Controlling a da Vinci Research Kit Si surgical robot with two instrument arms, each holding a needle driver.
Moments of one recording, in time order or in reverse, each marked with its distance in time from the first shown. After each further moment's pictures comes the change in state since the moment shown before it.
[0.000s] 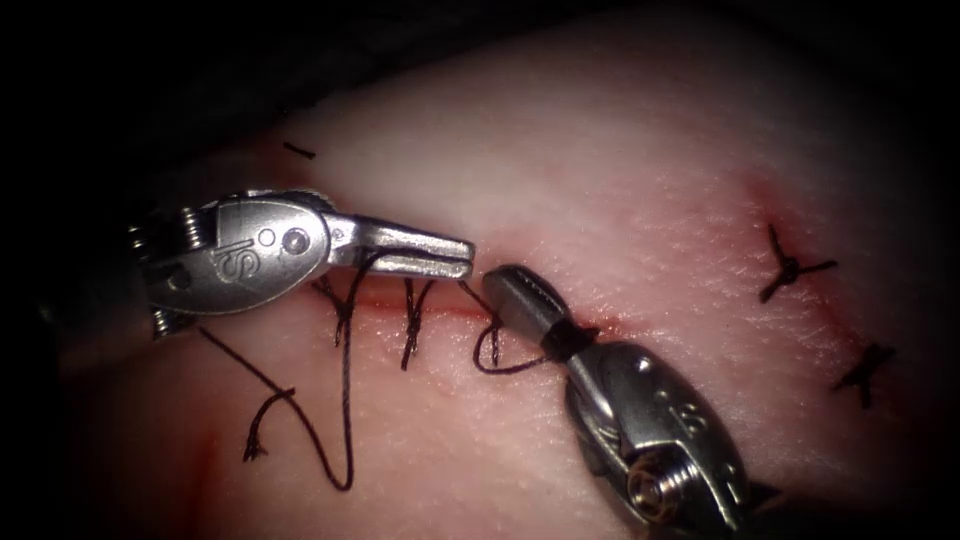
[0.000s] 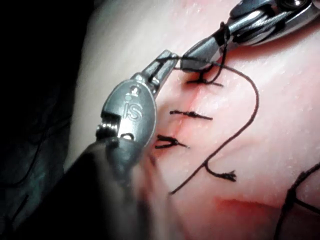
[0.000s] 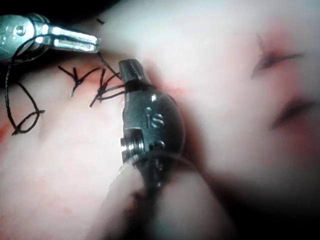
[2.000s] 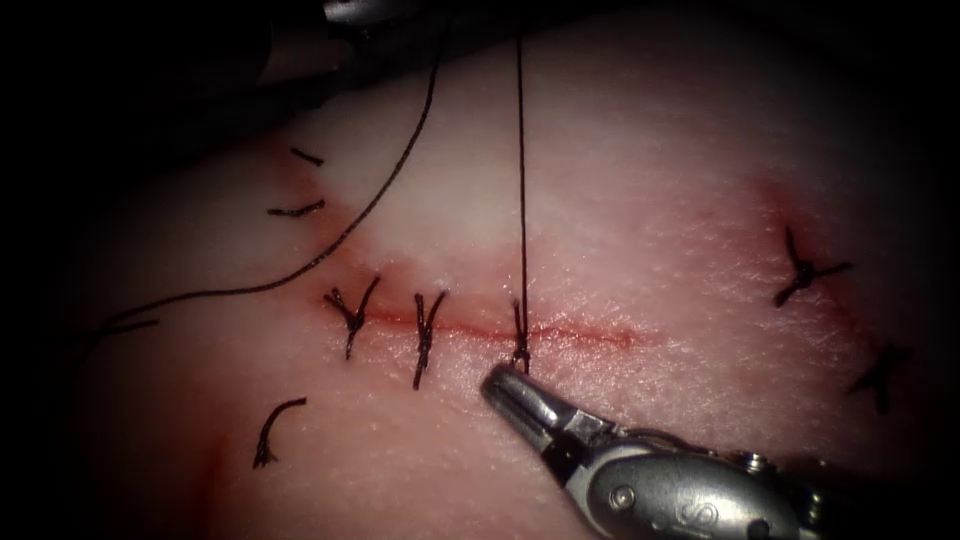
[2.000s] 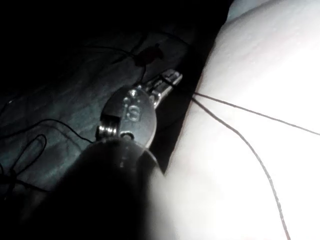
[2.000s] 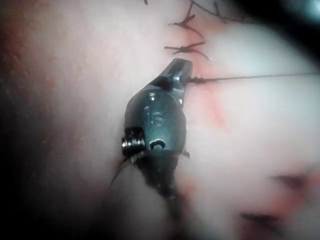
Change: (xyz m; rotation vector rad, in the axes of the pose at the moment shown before) right arm -0.004 -0.001 -0.007 0.333 0.095 -0.807; left arm -0.016 -0.017 0.005 0.133 -0.002 -0.235
